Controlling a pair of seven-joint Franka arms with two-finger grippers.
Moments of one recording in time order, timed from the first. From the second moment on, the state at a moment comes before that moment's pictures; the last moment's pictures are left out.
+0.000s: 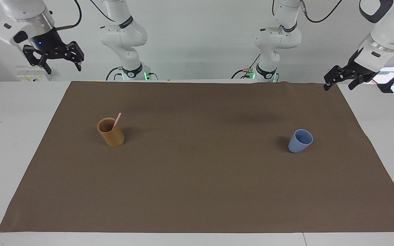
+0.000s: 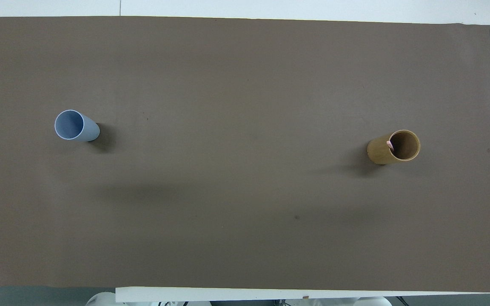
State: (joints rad) left arm -0.12 -0.02 0.08 -1.53 -0.01 1.42 0.04; right arm -0.02 -0.08 -0.07 -1.53 -0.08 1.35 -0.22
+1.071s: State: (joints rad) left arm -0.07 -0.09 0.08 -2.13 0.04 2.12 -0.18; right arm -0.02 -0.10 -0.06 -1.62 -0.01 1.46 -0.22
